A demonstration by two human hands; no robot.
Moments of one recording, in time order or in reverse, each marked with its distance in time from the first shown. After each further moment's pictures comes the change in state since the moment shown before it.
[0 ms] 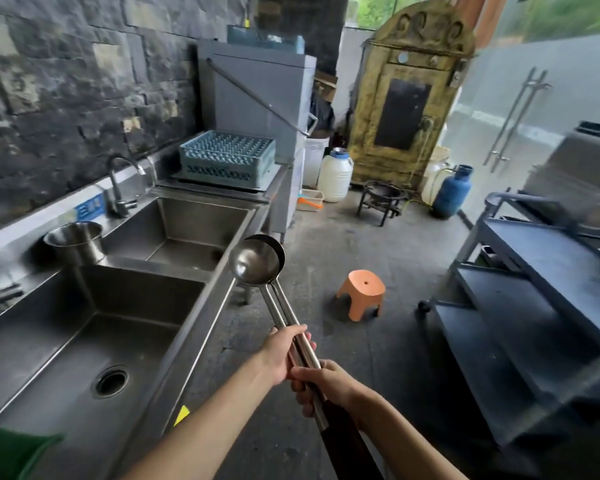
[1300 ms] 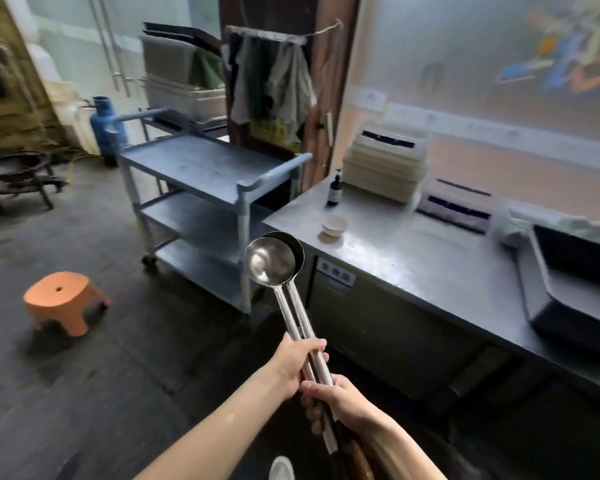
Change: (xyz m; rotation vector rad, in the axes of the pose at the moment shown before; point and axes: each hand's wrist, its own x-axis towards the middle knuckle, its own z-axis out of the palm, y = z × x) left_hand -0.135 -0.412 0.393 0.662 -0.804 -0.473; right_hand -0.426 0.217 -0.256 0.500 0.956 -0.230
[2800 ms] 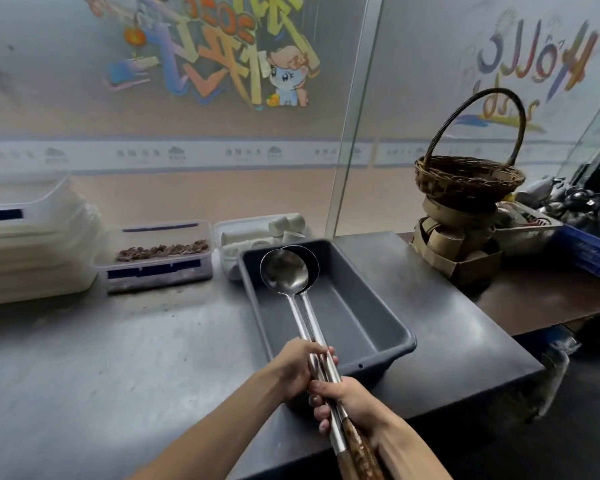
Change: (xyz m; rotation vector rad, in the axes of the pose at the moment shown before) left_hand 0.287 -0.097 0.692 0.486 -0.801 -0.506; right_hand -0.096 -0.120 -0.630 0.715 0.700 -0.157
